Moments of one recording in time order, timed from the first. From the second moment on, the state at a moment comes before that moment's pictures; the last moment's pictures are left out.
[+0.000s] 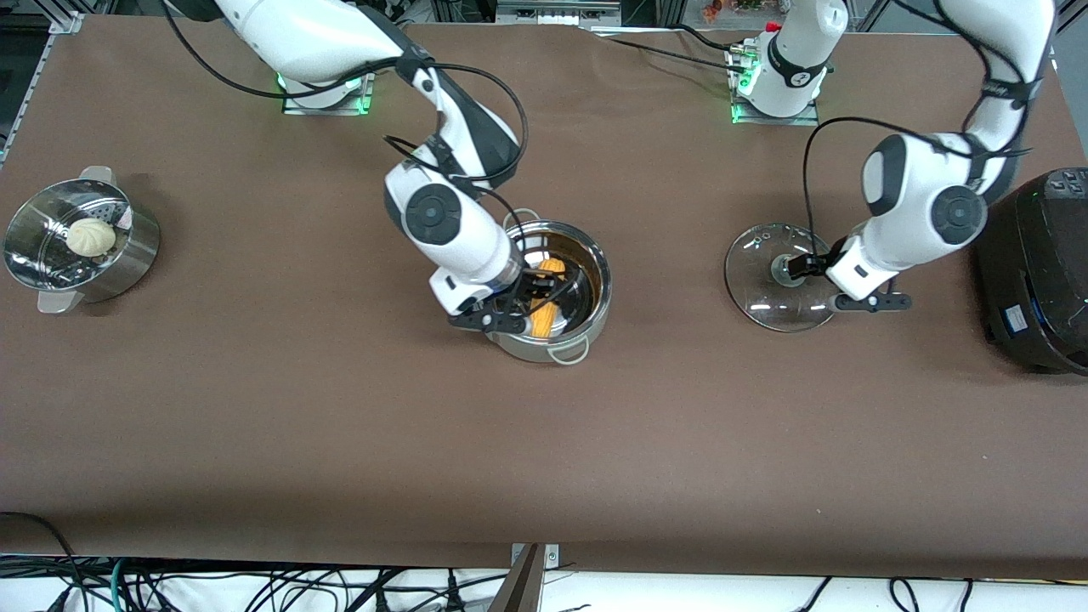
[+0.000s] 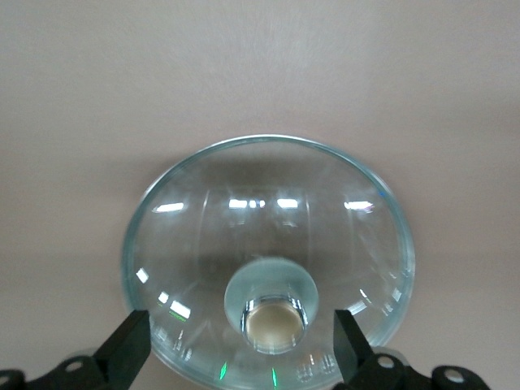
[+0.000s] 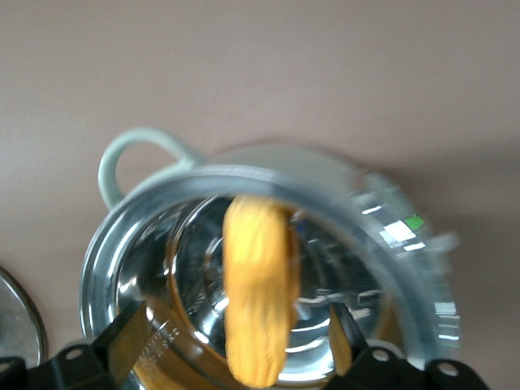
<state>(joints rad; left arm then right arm) -0.04 0.16 0.03 -2.16 -0.06 2.12 -0.02 0.41 0.65 0.27 -1.40 0.08 2.16 0.78</state>
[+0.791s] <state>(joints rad) 0.05 -0.05 -0.04 -1.71 -0.01 1.52 -0.02 0.21 0.34 -0.01 -1.40 0.01 1.80 0.47</state>
